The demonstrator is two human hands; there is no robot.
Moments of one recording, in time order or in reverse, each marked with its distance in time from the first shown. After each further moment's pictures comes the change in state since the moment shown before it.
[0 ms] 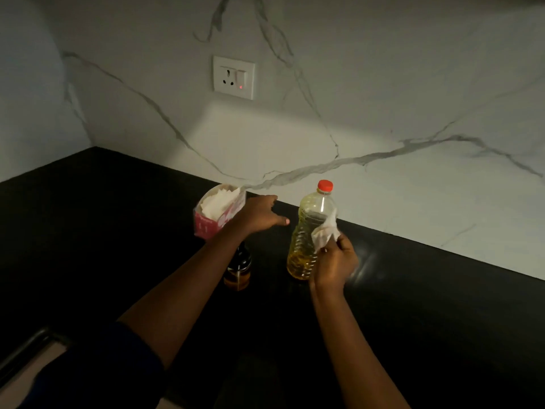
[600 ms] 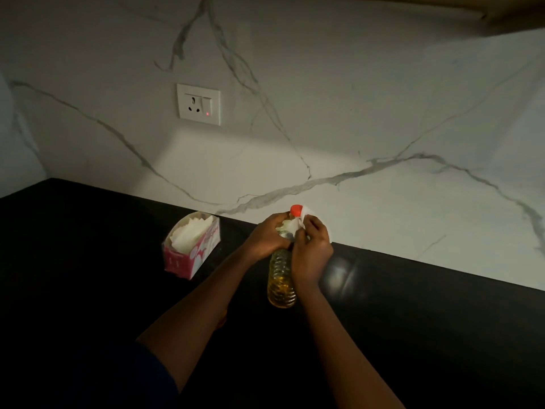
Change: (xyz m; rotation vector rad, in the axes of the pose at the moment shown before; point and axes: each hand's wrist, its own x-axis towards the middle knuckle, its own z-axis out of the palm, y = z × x) left_hand 0.040 0.035 0.040 -0.355 -0.060 0.249; right_hand 0.051 -0.009 0.036 -0.757 -0.023 -0.682
